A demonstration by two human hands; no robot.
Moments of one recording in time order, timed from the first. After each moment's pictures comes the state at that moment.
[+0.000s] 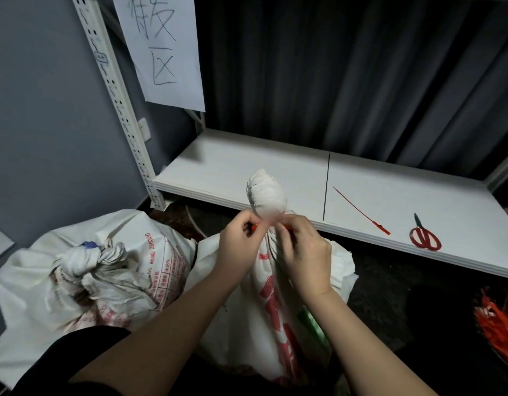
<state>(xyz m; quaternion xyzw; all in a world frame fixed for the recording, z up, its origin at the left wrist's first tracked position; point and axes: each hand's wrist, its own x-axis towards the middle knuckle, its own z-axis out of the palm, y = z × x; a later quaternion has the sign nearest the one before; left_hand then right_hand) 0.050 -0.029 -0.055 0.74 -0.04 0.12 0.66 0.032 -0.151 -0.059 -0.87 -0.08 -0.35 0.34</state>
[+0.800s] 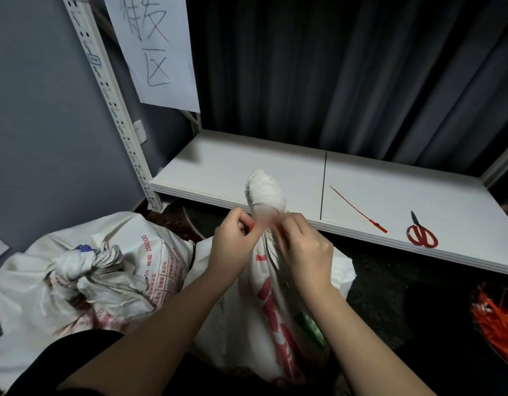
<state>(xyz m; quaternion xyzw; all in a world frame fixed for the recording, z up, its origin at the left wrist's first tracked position) 0.051 -0.028 -0.048 0.78 0.01 0.11 0.61 0.030 -0.158 -0.053 -0.88 -0.10 -0.42 0.18</state>
